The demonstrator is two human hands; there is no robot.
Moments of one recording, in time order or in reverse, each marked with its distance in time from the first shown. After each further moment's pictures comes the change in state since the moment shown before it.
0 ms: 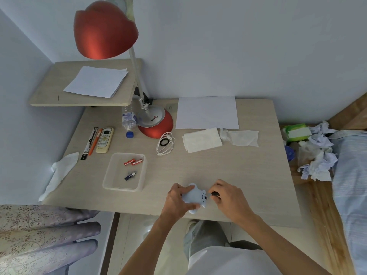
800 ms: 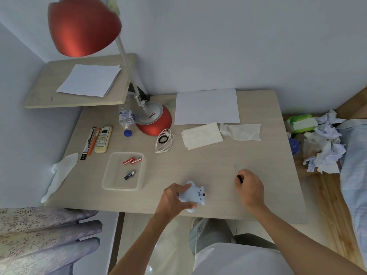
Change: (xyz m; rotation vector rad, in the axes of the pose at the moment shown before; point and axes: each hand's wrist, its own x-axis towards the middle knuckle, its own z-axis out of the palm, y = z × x) left_hand -0.001 -0.010 -0.017 0.050 -0.032 0.022; right_hand 0.014 0.075 0.024 0.094 0.279 0.513
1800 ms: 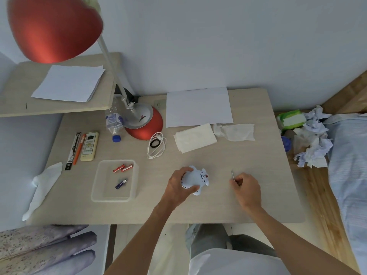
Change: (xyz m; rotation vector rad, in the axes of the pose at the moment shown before) left_hand 0.063 0.030 0.005 -0.188 0.005 0.109; right_hand 0.001 0.016 0.014 0.132 -0.029 0.144
